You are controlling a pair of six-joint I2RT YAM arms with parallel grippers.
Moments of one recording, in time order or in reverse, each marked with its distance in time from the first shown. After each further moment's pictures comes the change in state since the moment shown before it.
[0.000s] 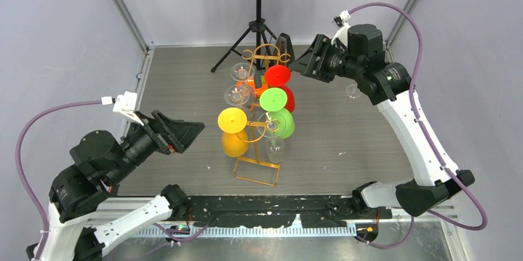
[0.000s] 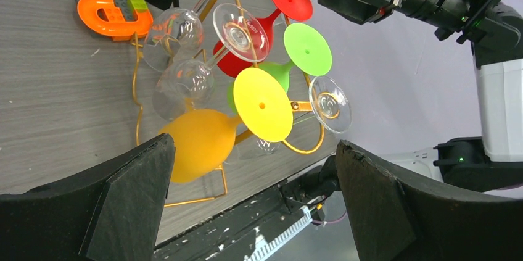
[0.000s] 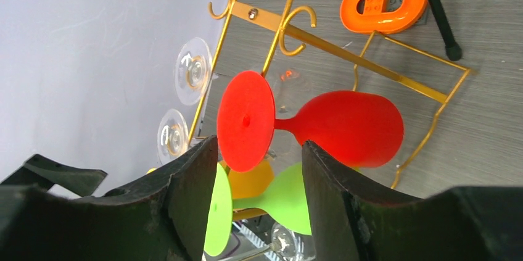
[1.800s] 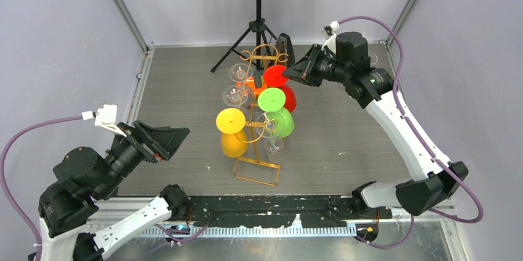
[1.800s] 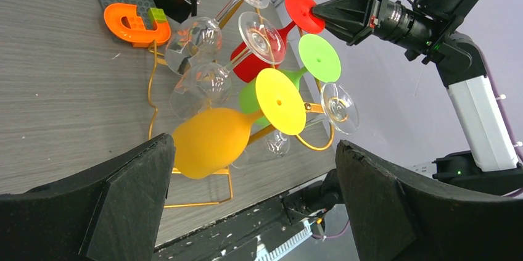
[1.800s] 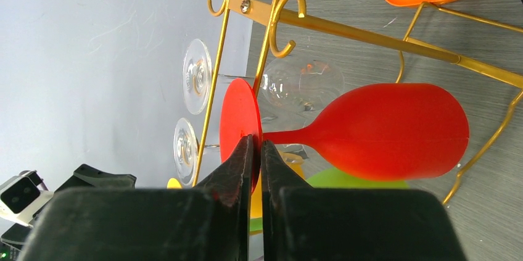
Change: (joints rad) left arm 0.000 -0.128 -0.035 -0.047 -0.082 -0.043; right arm 0.026 0.006 -0.175 0.209 -0.078 0.199
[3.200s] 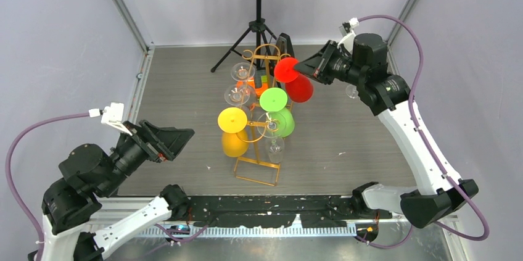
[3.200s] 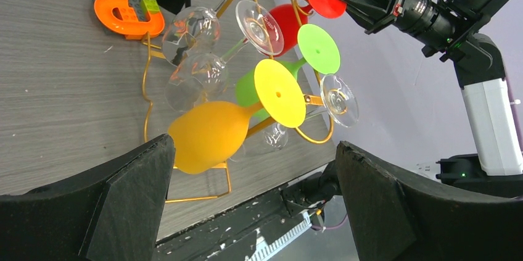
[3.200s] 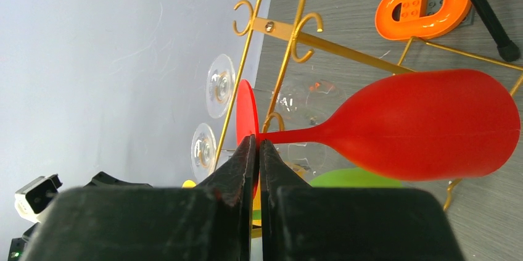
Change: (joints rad) left arm 0.000 0.010 -0.013 0.004 0.031 0.002; right arm -0.059 -0.093 -0.017 0.024 0.029 0.003
